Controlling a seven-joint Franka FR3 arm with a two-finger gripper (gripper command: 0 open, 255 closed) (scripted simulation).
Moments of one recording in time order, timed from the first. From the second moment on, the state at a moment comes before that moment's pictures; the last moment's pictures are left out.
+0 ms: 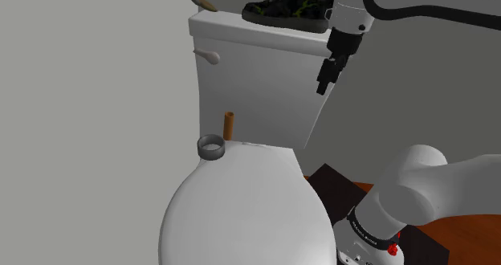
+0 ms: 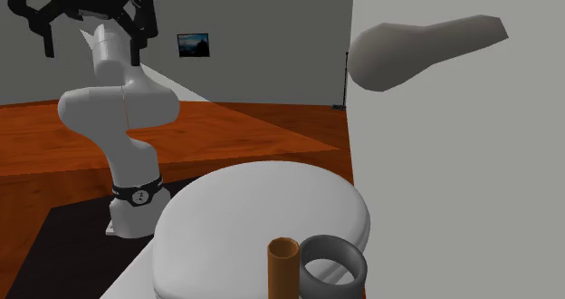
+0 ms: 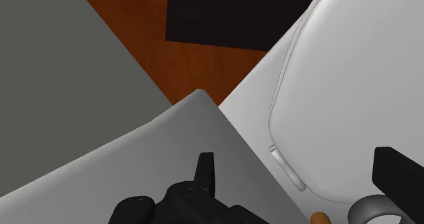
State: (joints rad) arm 0.00 -0.83 0.01 -2.37 -0.10 1.56 -0.15
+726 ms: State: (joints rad) arm 0.05 -0.62 0.12 -2.41 -0.01 1.79 -0.01
